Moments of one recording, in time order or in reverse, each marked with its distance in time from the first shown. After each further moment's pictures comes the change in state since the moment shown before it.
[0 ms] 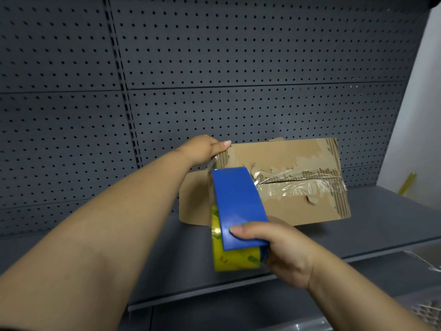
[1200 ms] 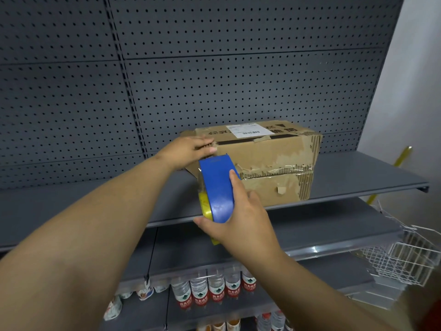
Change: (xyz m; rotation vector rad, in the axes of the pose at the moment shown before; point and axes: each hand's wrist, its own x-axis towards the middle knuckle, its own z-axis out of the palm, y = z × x) left_hand -0.121 0.020 0.061 0.032 0.037 0.056; right_hand -0.100 0.063 0.025 -0.978 0.486 -0.289
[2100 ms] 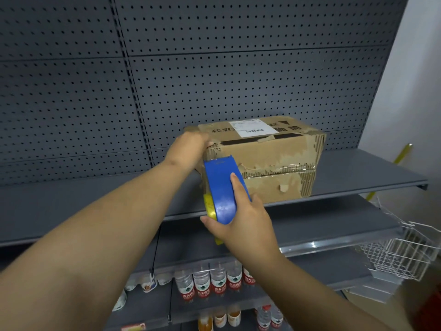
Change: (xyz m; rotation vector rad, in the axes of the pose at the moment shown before) left_hand -0.005 0.017 0.005 0.360 0.255 -0.054; right_hand -0.006 -0.003 0.009 -0.079 0.005 0.053
